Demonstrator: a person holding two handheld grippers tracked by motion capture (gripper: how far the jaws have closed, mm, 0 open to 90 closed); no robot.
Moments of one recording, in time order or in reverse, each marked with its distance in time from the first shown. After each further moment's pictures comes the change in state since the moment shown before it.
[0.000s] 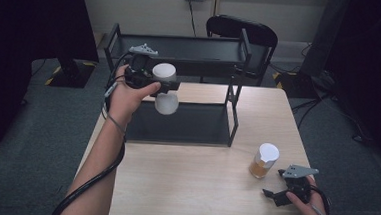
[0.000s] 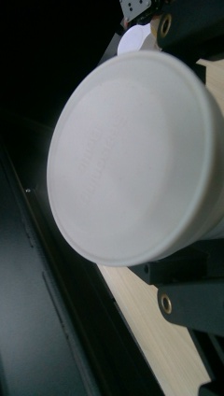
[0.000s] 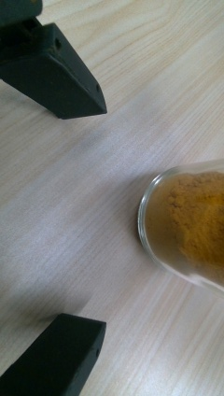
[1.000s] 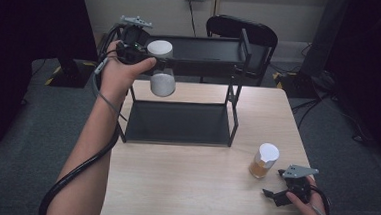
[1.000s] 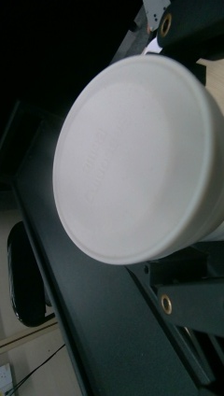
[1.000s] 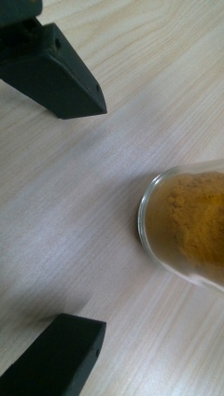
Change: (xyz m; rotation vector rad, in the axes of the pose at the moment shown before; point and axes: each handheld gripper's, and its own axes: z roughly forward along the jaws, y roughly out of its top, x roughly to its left) left arm 0.001 0.046 -0.032 -0.038 0.022 -0.005; right arm 0.000 0.000 0.000 0.001 0.000 0.000
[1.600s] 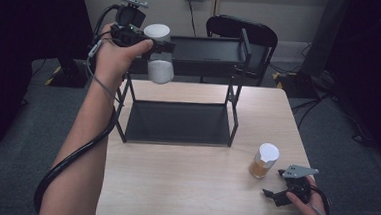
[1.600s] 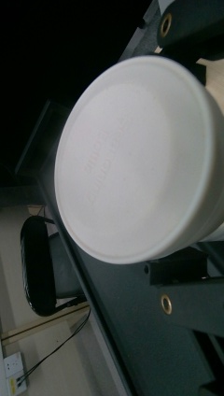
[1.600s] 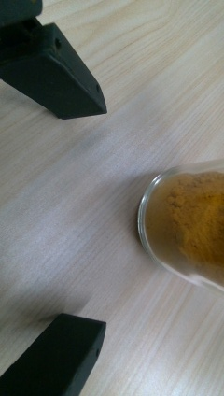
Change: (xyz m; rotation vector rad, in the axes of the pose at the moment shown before) left arm 0.002 0.029 -0.013 -0.014 0.016 0.004; right arm 0.000 0.000 0.000 0.002 0.000 0.000
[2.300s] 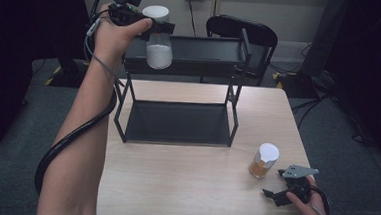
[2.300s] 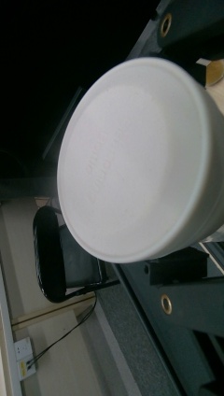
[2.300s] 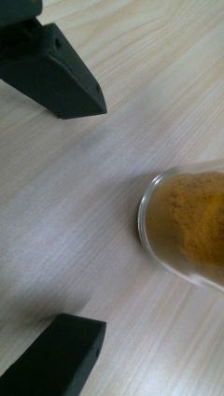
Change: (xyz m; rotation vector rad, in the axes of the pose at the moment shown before) left arm 0.011 0.032 0.000 -0.018 0.037 -0.018; right arm 0.000 0.000 0.000 0.000 -0.001 0.001
